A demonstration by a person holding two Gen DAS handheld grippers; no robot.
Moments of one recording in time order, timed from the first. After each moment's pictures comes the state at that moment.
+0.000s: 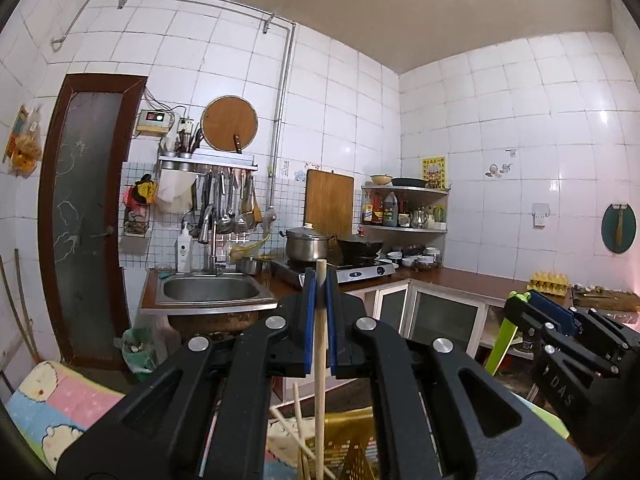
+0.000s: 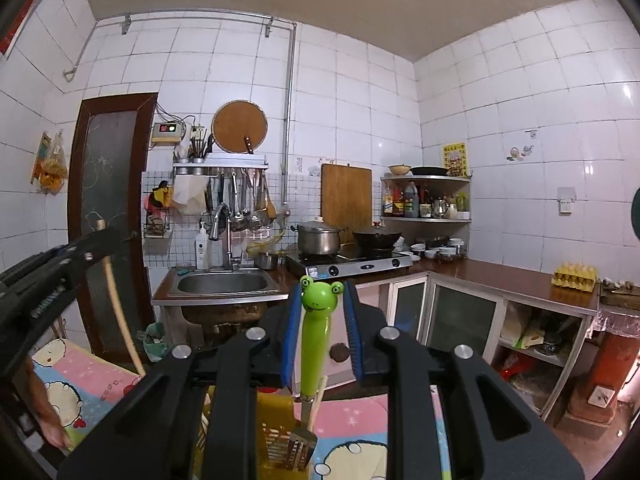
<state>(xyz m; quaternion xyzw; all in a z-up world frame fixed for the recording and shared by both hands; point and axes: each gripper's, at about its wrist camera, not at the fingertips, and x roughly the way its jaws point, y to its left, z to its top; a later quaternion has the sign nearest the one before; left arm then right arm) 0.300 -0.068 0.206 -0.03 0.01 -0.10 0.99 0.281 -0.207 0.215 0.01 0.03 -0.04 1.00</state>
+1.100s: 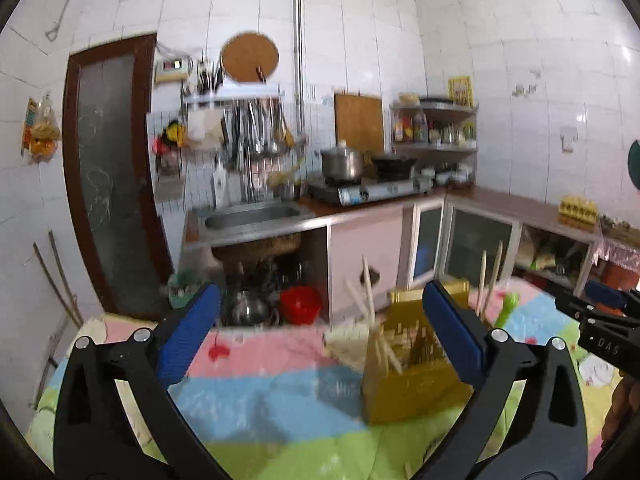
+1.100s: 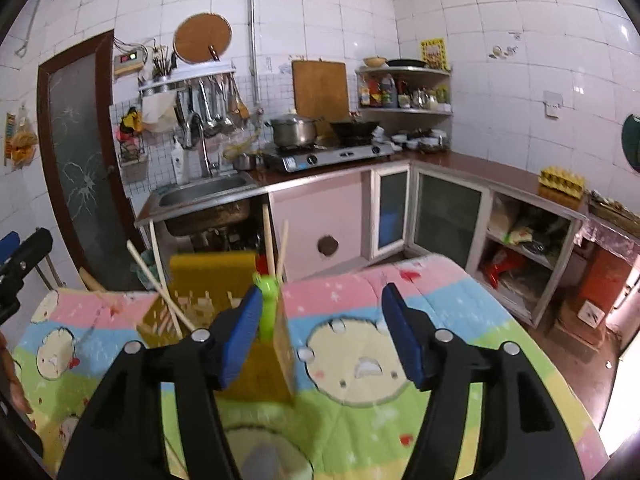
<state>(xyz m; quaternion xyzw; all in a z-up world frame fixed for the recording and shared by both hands) 0.278 -0.018 0.141 0.03 0.16 -0.05 0.99 0.274 -0.240 0.129 0.06 0.22 -0.07 0.97</state>
